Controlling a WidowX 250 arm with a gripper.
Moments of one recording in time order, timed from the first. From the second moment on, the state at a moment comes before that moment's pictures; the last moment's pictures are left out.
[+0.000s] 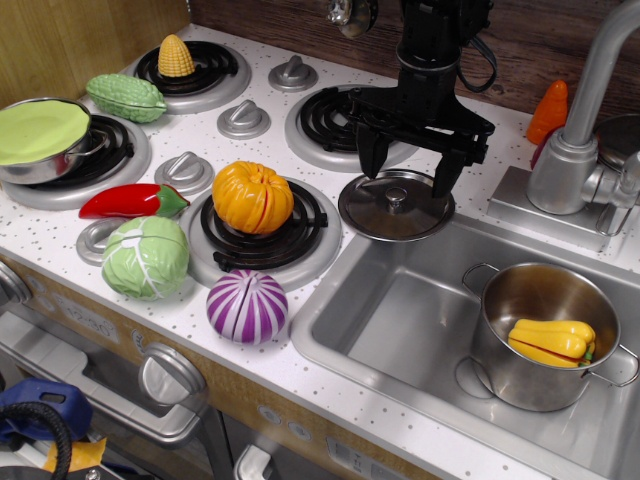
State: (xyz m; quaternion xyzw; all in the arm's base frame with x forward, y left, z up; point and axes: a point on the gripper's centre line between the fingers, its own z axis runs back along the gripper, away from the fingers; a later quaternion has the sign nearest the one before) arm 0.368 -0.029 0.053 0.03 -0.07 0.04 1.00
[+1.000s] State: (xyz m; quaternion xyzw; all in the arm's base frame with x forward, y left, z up) arm 0.381 -0.004 0.014 0.03 -0.07 -0.02 1.00
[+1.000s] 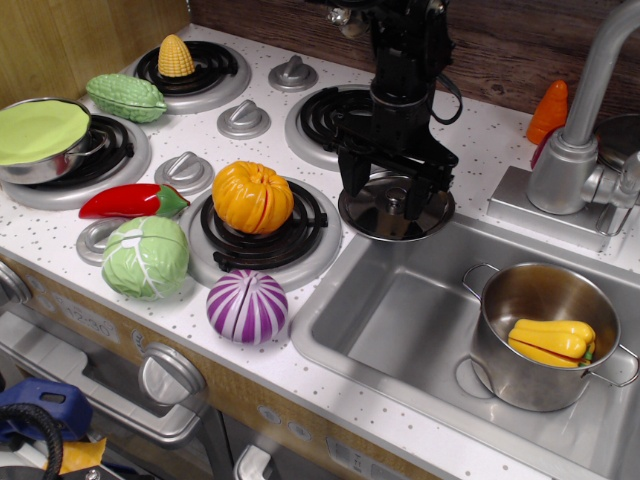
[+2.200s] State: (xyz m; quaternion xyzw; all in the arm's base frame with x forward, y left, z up) arm 0.392 -0.004 0.008 0.03 -0.09 -0.06 0.99
